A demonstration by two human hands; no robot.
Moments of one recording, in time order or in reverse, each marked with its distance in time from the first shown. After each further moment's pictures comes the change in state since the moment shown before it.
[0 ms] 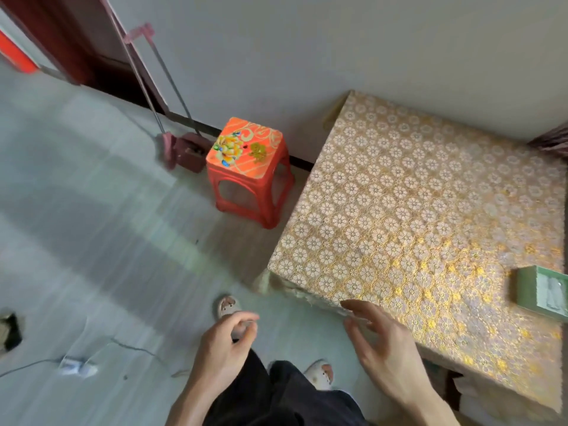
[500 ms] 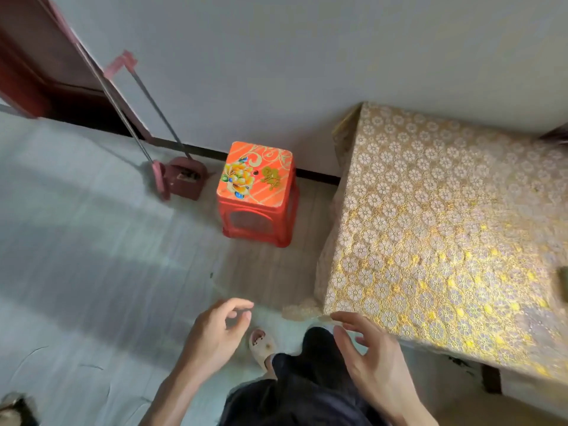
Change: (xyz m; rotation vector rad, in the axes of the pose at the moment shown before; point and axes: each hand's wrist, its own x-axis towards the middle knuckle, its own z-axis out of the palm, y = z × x) left_hand 0.184 -0.015 -0.210 0.239 -0.147 0.140; right_hand 0.108 -0.159 0.135 0.167 0.101 0.201
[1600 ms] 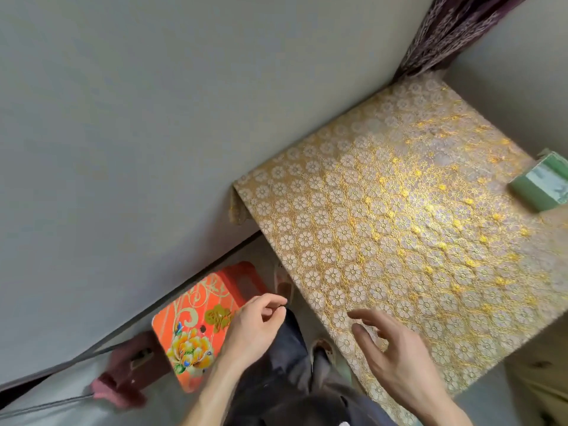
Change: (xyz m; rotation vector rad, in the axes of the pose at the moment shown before) left_hand 0.394 0.284 0.017 0.413 -0.634 0.389; right_hand 0.255 -0.040 -0.098 0.234 0.483 0.438
